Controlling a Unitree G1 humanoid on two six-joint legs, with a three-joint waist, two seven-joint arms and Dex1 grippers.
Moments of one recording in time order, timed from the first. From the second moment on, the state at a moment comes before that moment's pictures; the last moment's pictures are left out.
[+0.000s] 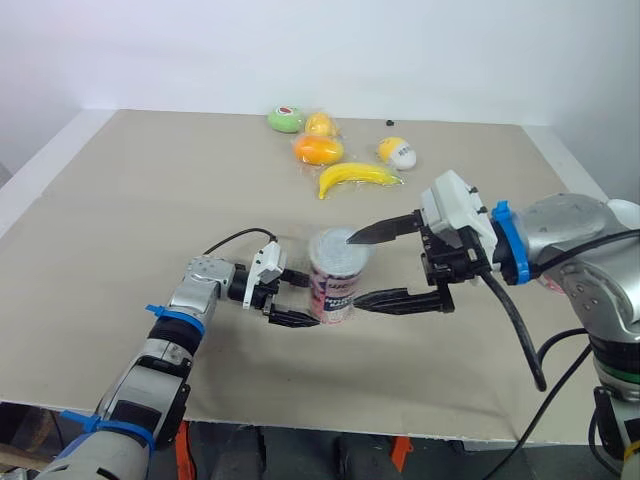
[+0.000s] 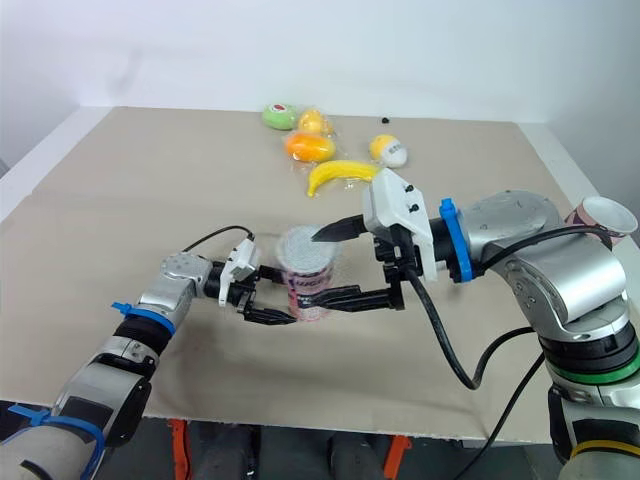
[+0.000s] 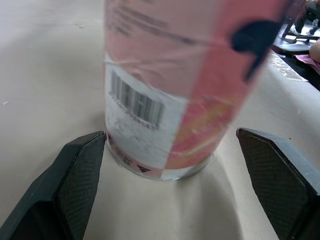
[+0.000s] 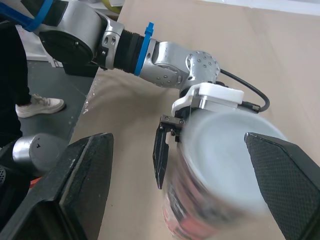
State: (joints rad) left arm -0.77 0.30 -0.17 0.77 -0.20 -0.08 -1.53; right arm -0.73 -0.89 0.08 -0.44 0.67 0.78 1.18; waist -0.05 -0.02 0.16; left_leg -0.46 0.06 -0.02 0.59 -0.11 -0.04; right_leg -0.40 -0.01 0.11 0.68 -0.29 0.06
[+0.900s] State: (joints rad) left arm -0.55 0.61 -0.01 0.28 -0.42 0.19 -1.58; right arm -0.33 -0.77 -0.11 -0.34 0.62 0.68 1.00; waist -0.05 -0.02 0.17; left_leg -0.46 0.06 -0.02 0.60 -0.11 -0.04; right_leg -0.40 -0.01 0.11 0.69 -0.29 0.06
